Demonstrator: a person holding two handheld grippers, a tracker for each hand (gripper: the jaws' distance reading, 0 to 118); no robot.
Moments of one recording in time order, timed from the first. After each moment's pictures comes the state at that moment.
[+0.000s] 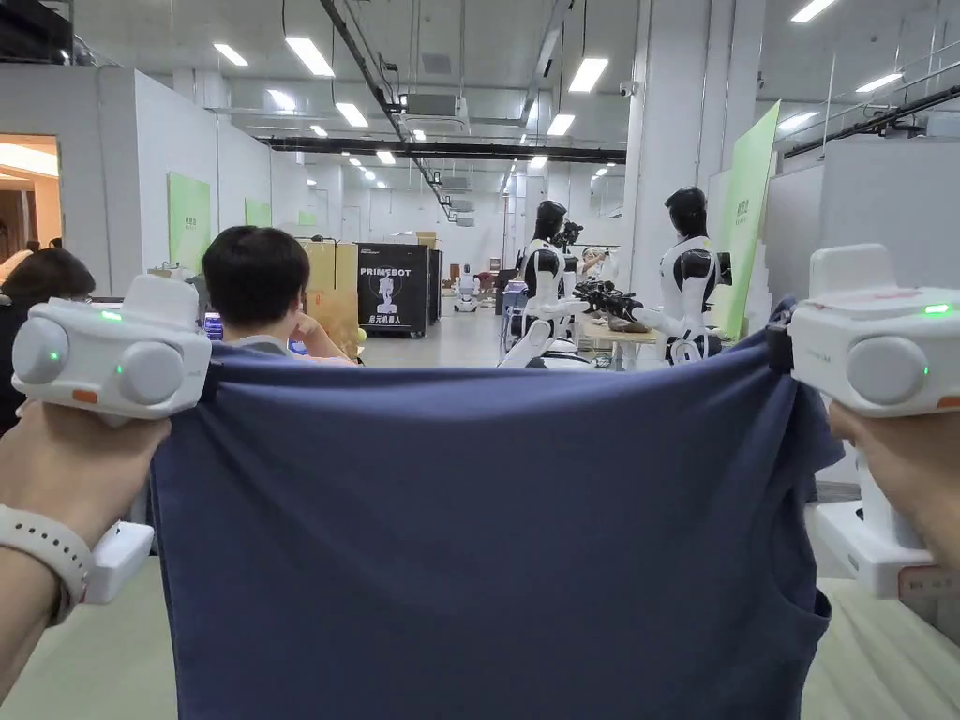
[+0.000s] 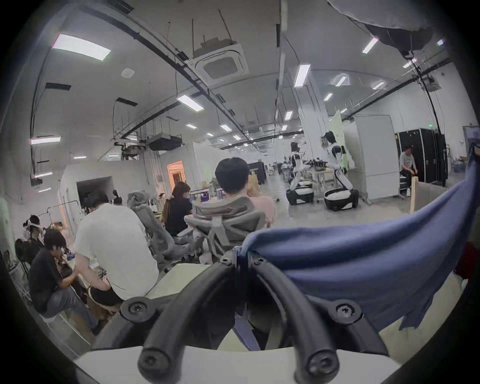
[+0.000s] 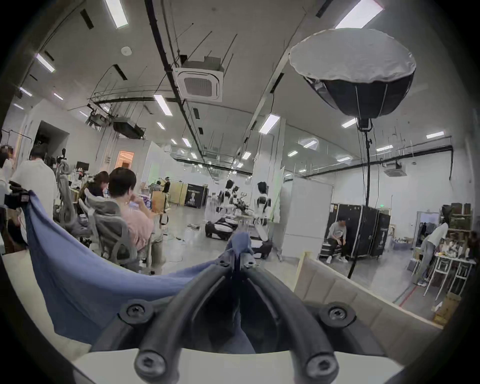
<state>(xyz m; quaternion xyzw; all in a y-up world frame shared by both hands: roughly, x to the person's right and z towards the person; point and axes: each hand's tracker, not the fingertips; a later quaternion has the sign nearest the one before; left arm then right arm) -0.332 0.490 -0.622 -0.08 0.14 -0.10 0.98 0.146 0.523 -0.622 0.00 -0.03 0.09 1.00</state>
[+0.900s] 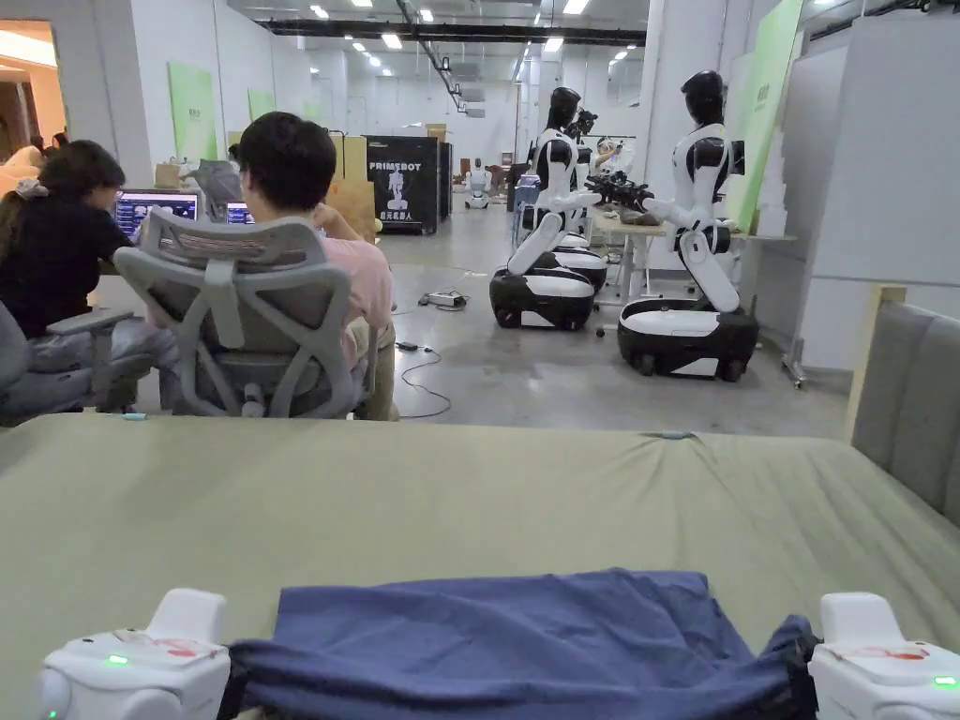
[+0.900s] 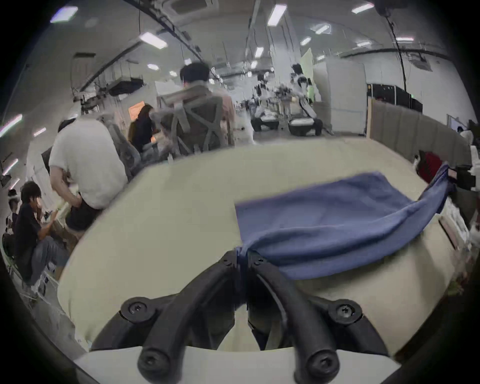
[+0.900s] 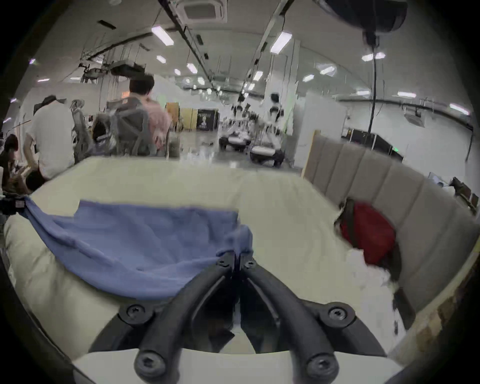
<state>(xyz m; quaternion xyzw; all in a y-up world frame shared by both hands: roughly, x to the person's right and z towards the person) -0.316 0.198 -0.381 -0.33 0.03 -0.07 0.94 0.197 0.191 -0.428 -0.29 0.01 0.07 0.95</state>
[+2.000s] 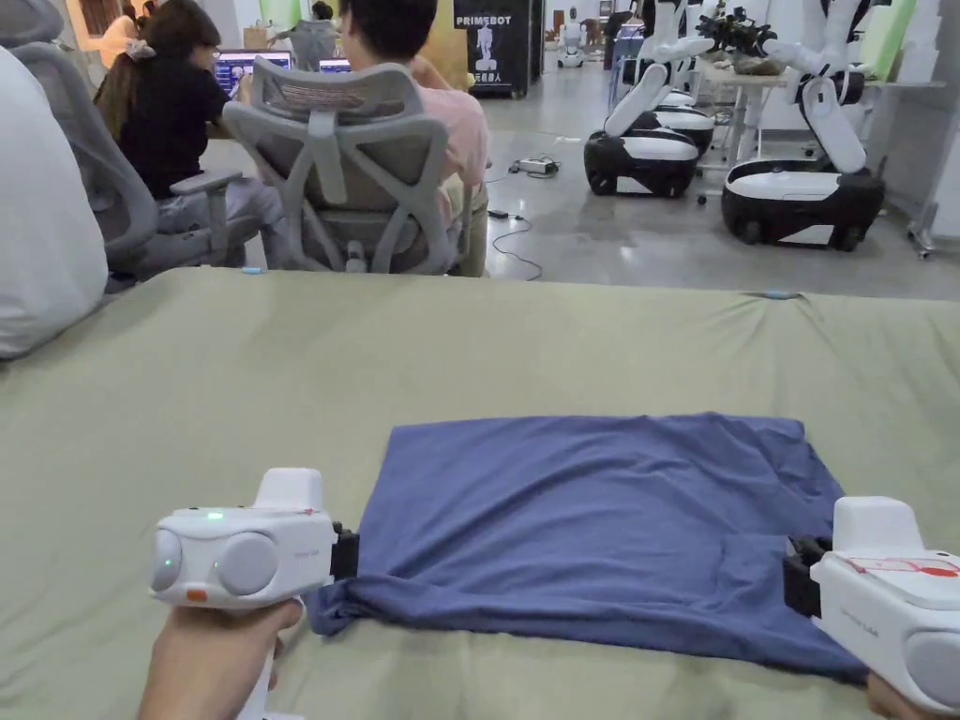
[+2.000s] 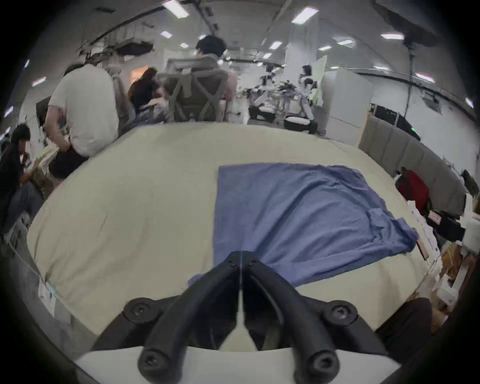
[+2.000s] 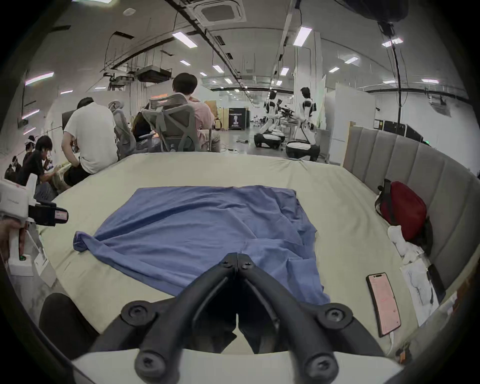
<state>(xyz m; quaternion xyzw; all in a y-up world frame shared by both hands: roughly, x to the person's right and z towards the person) -0.347 0.171 -0.329 -0.36 0.02 0.06 0.93 0.117 0.183 -0.353 -0.26 0.10 0.04 0.96</state>
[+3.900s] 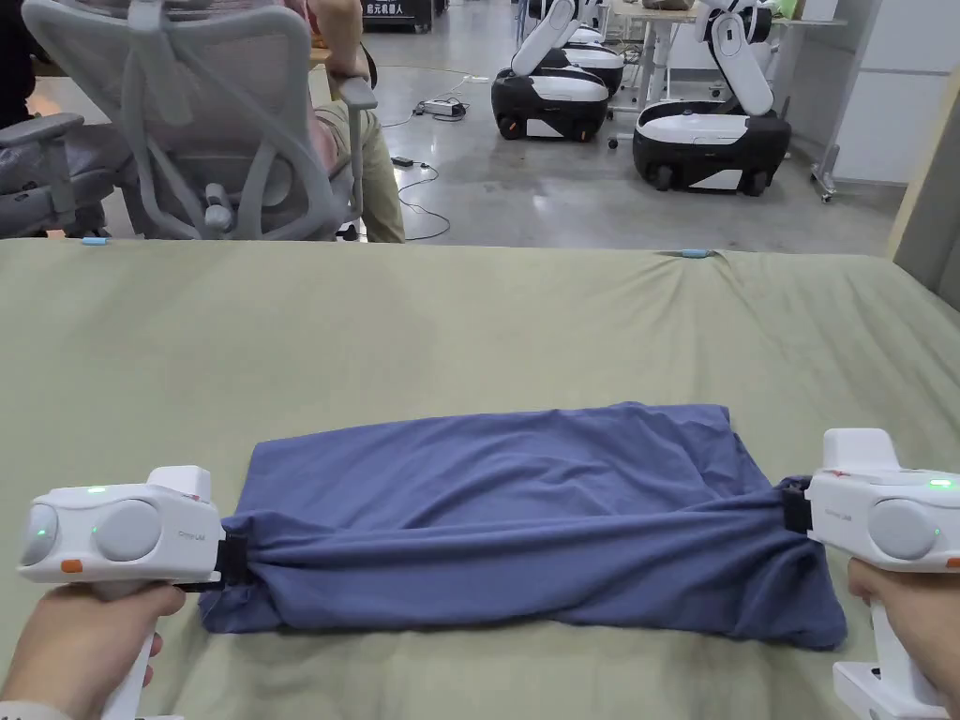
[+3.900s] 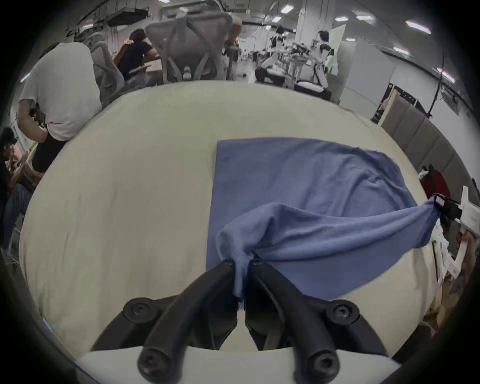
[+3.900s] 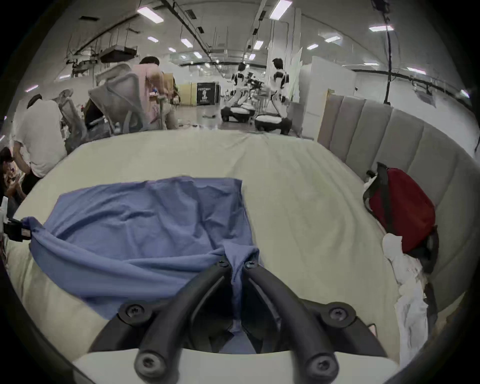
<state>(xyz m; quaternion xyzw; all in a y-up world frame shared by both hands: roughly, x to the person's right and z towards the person) -0.336 0.133 -0.513 -0.46 0.02 0.05 0.89 0.211 0.137 -0.570 -0.35 0.00 0.05 0.94</state>
